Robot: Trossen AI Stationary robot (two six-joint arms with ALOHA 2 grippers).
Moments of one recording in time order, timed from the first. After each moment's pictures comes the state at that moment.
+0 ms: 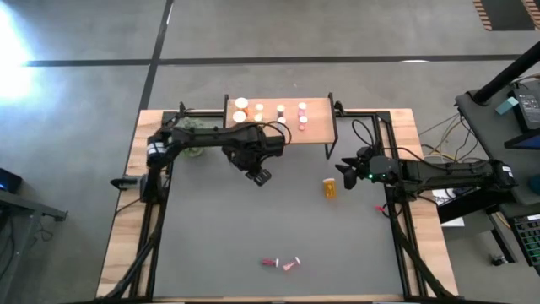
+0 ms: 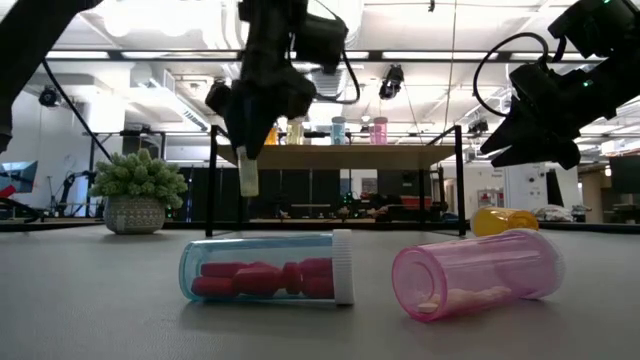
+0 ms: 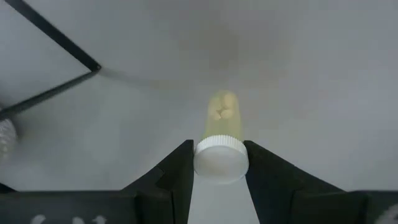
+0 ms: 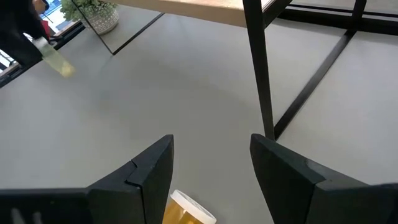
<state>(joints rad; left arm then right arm) 0.18 1.97 1.77 -1.44 0.03 -0.63 -0.08 0.56 0.24 -0.23 0.39 0.63</state>
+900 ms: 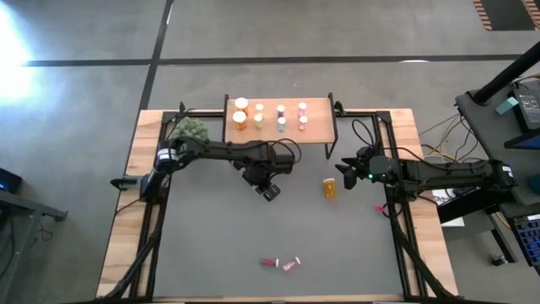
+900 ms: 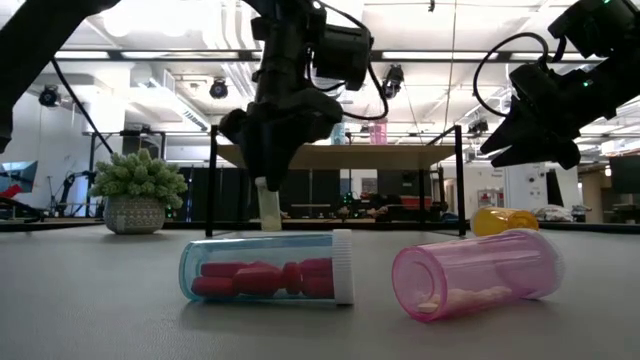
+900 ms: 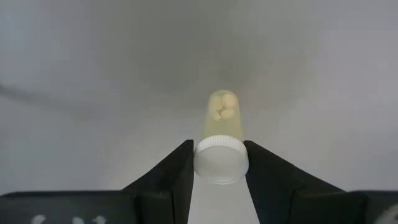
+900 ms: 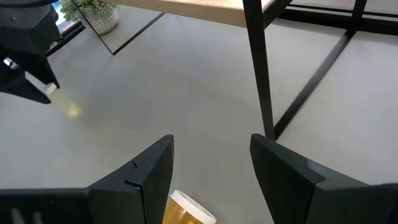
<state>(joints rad) 0.09 2.07 1.76 -1.28 0.07 -0.68 -0.08 0.57 0.24 -0.23 0.39 0.63</state>
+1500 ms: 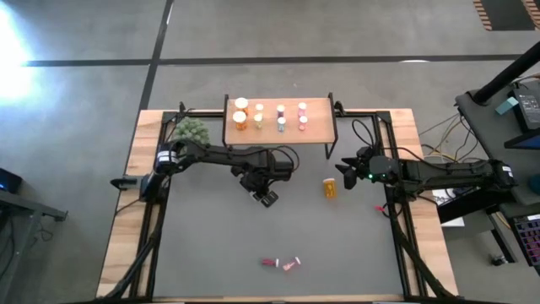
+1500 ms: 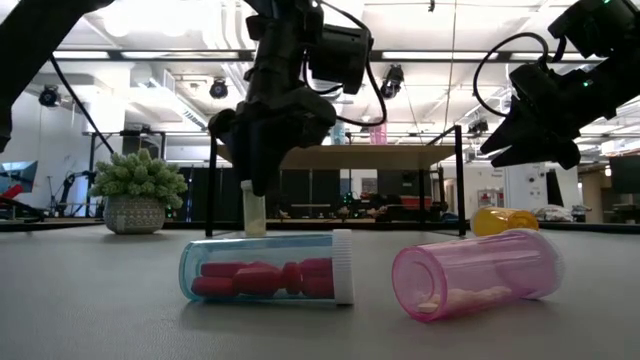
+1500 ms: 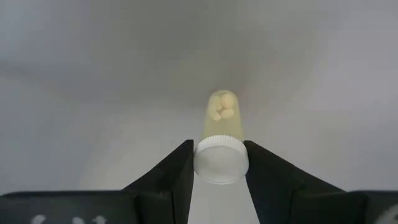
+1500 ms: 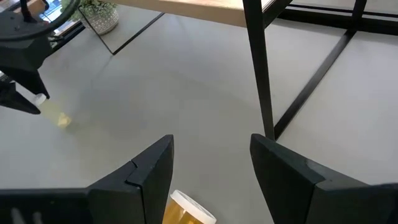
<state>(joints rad) 0.05 2.07 1.72 -1.29 0.11 -0.72 -0.08 0.57 0.24 -0.23 0.39 0.63</state>
